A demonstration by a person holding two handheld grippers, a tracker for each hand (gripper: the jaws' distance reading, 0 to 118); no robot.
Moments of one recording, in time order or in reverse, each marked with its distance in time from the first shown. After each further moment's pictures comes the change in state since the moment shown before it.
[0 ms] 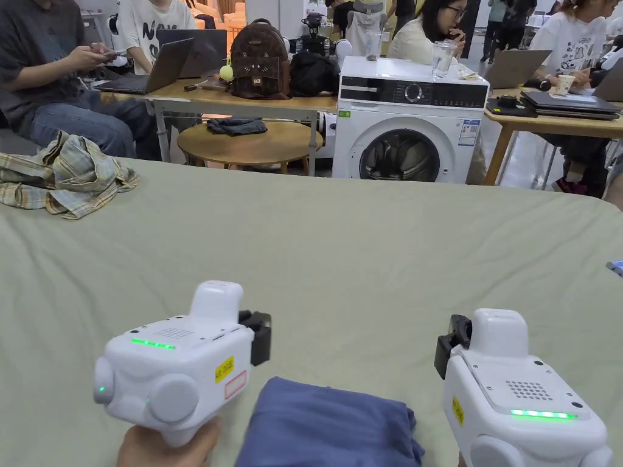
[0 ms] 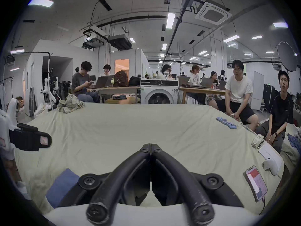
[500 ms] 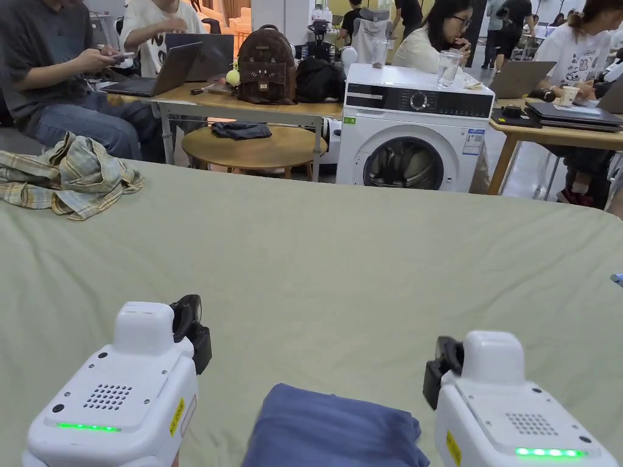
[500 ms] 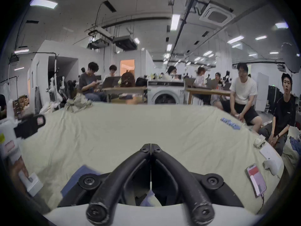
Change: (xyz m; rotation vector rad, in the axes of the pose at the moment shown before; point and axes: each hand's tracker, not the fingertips) left arm -0.023 -0.029 0.040 0.331 0.239 -0.025; right arm -0.024 -0.005 0.040 -0.095 0.090 0.024
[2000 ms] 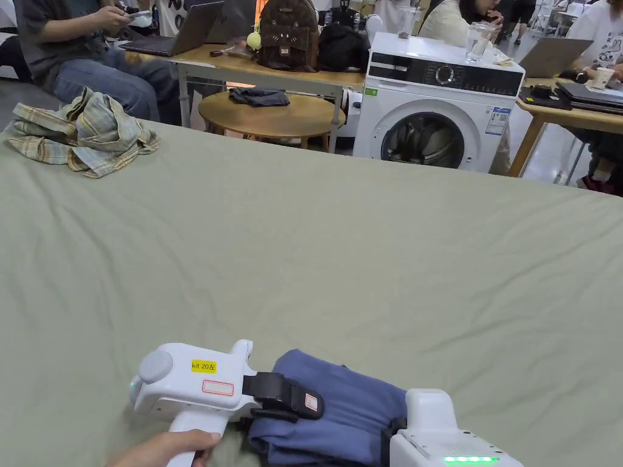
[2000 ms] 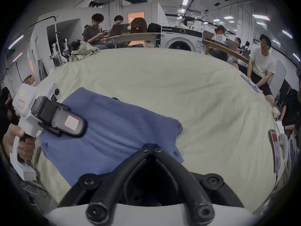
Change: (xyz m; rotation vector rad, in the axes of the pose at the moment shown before) left arm -0.013 -0.131 -0.107 -1.014 -0.812 0.781; right arm -0.018 -0.085 -0.051 -0.419 0.050 0.054
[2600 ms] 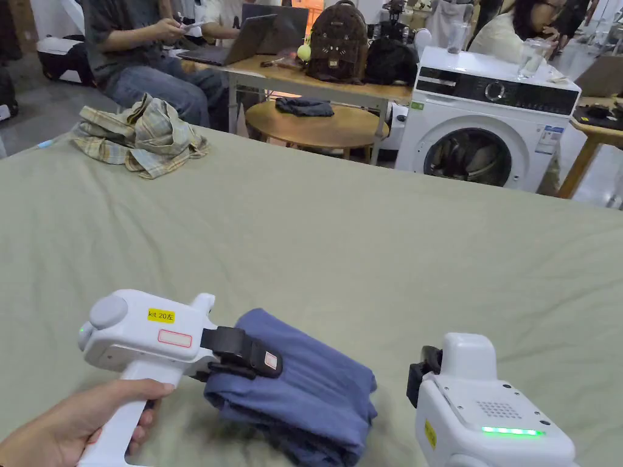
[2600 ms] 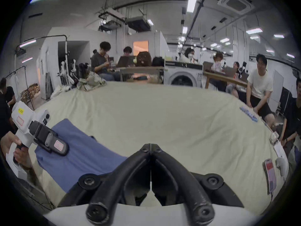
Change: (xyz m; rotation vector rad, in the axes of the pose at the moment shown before) left arm 0.019 0.024 0.139 0.133 0.134 -0.016; right arm -0.031 0.066 0.037 0.355 0.039 0.036
